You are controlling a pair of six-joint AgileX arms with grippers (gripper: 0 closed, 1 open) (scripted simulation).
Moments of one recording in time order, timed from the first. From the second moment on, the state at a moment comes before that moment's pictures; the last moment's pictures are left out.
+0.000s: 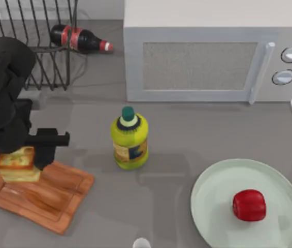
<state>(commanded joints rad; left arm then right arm) -0.25 1.64 1.05 -0.93 -0.01 -0.23 0.00 0.00 0.00 0.00 0.00 0.00</state>
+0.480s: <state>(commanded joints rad) -0.25 1.70 0.97 -0.80 -0.01 -0.23 0.00 0.00 0.00 0.00 0.00 0.00</state>
